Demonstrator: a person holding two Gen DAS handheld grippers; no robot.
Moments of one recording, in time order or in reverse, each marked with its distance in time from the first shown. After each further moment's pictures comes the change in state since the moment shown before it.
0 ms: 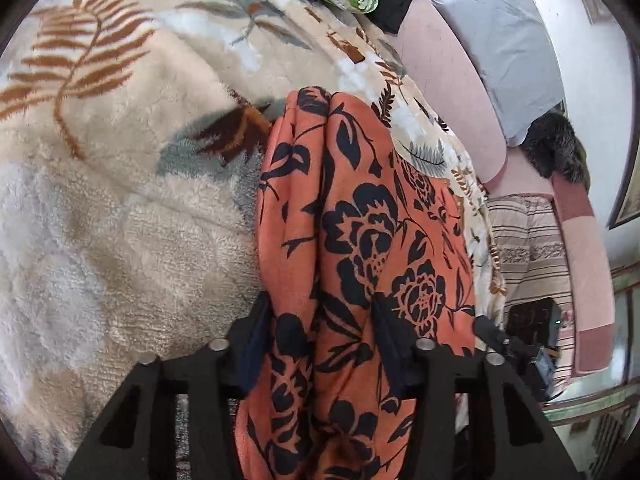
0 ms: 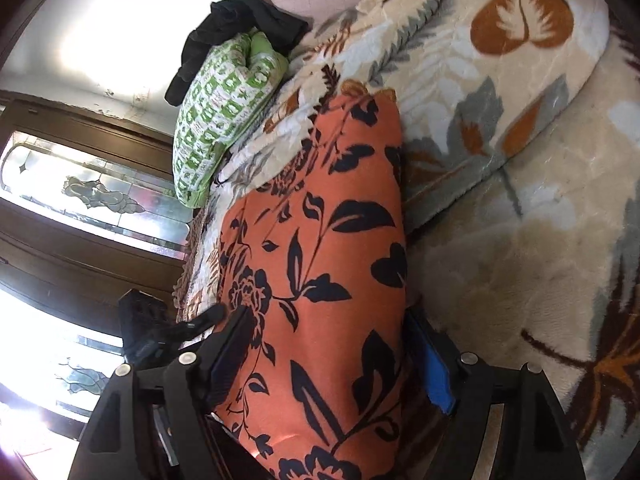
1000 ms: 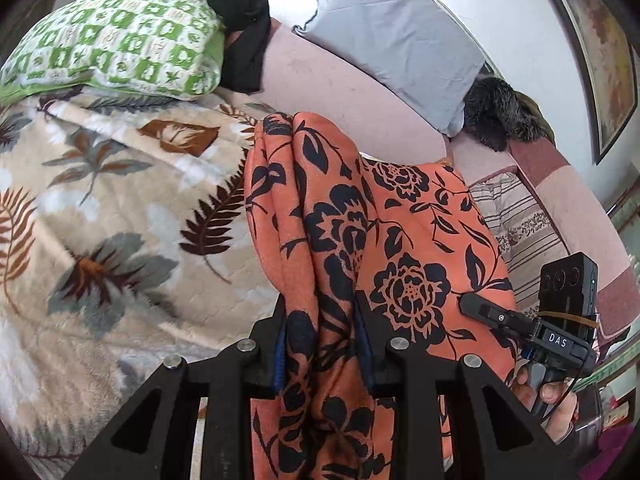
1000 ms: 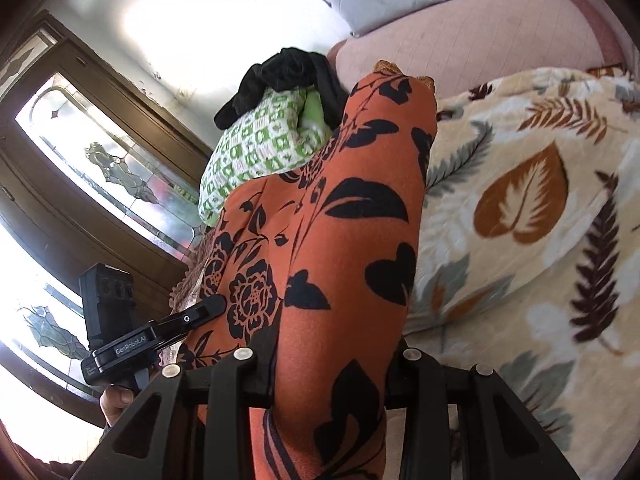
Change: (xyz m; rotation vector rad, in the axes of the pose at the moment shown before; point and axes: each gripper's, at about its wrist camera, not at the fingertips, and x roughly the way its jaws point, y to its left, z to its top) left arm -0.003 -0.187 0.001 0.314 -0.200 0.057; right arm -0.140 0.038 0.054 -0.282 -0.156 -0.072
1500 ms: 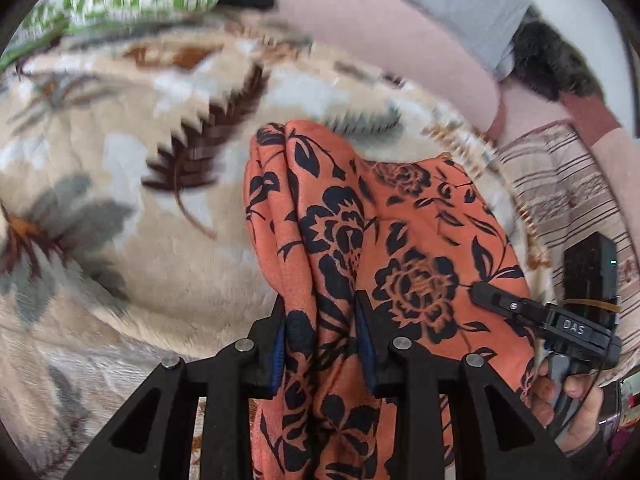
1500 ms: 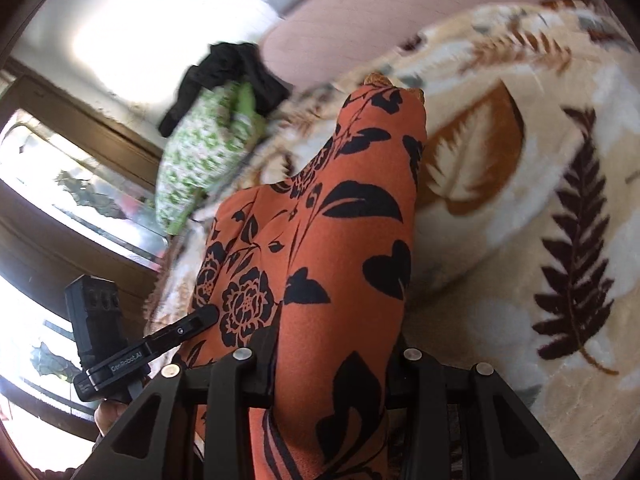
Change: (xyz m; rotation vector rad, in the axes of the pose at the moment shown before) left arm 0.121 0.017 -0.030 -0.013 0.199 0.156; right arm 0.058 -0.103 -0.014 0.166 0.122 -0.105
